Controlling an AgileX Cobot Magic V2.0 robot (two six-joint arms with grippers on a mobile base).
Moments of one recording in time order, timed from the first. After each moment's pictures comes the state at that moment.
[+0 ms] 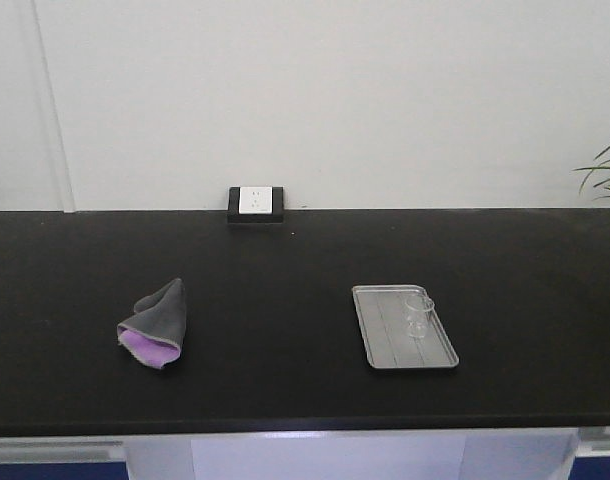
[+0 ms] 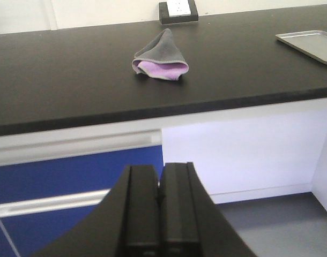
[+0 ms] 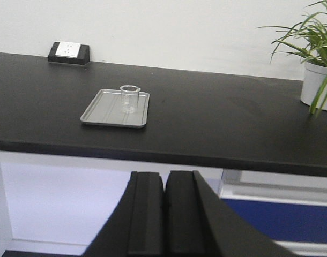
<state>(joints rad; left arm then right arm) -0.03 -0.01 0.03 -0.03 0.29 0.02 0.02 -0.01 0.03 0.00 0.15 -0.10</state>
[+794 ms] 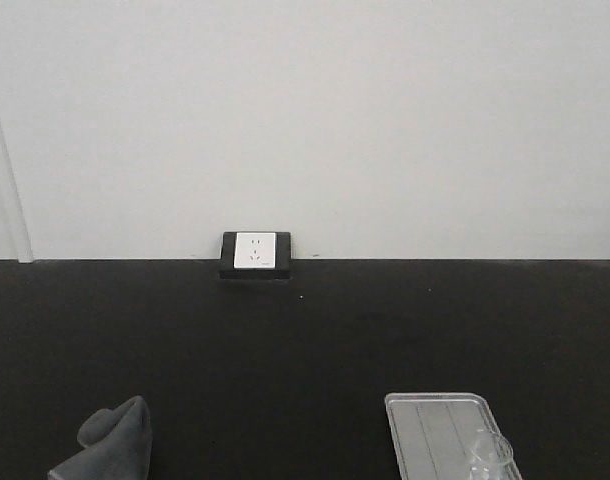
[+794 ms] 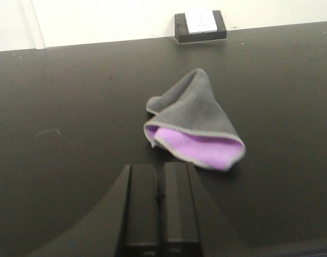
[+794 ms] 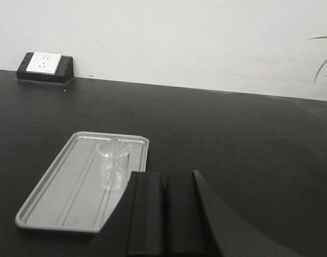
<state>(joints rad) -0.03 -0.01 0.03 -0.03 0.29 0.02 0.02 -0.01 0.03 0.00 0.15 -0.10</state>
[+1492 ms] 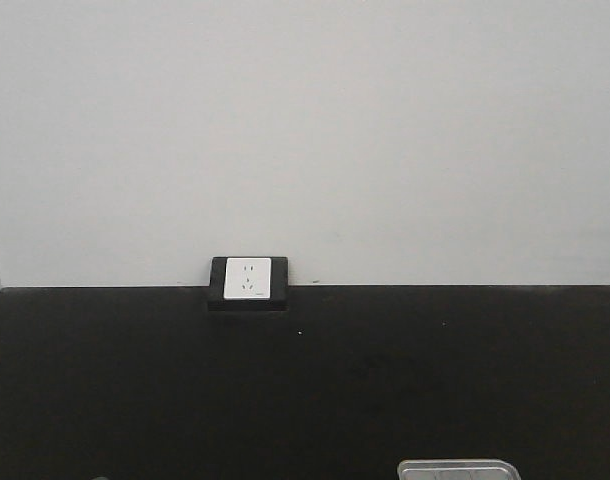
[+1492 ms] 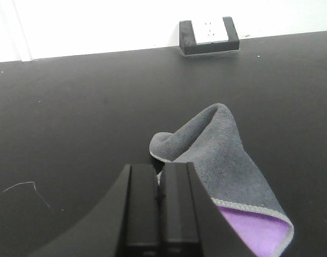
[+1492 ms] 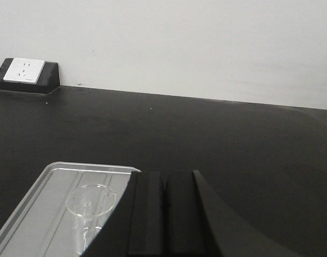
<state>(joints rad) -0.03 -0.01 0.03 -0.03 0.29 0.02 0.02 -0.01 0.03 0.00 0.15 -0.10</state>
